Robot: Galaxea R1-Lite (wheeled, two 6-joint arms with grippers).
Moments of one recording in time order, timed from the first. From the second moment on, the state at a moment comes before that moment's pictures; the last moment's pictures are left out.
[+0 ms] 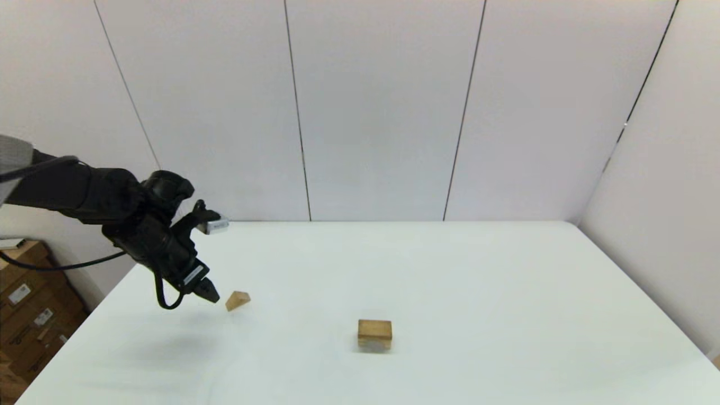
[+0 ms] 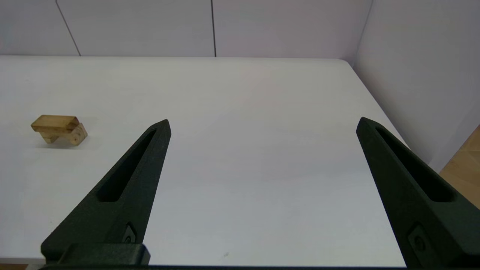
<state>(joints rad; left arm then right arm) 0.00 2.05 -1.34 0.54 -0.09 0.55 0.00 0.00 0.00 0.00 0.00 0.00</state>
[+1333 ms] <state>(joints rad) -0.04 2.40 -1.71 0.76 -0.14 0.70 0.00 0.00 0.00 0.00 0.00 0.00</state>
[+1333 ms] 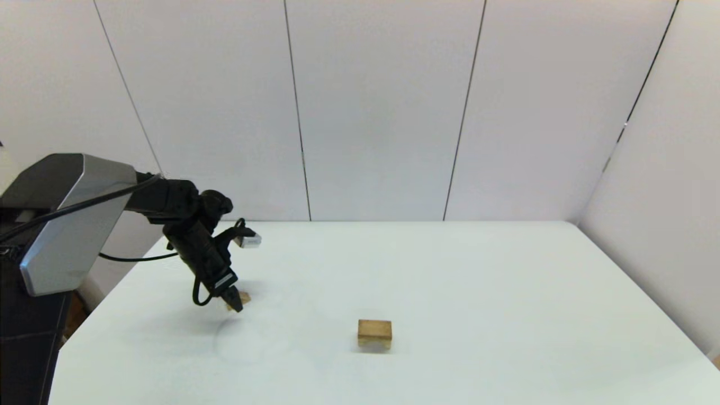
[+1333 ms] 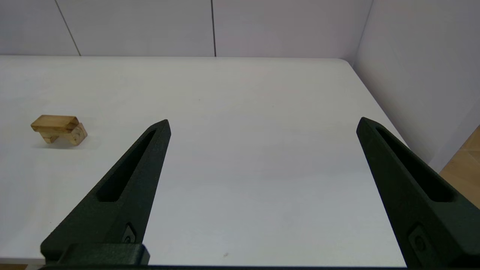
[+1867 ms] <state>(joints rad) -0.06 2.44 -1.78 0.79 -0.14 0.71 0.00 0.00 0.00 0.00 0.00 0.00</state>
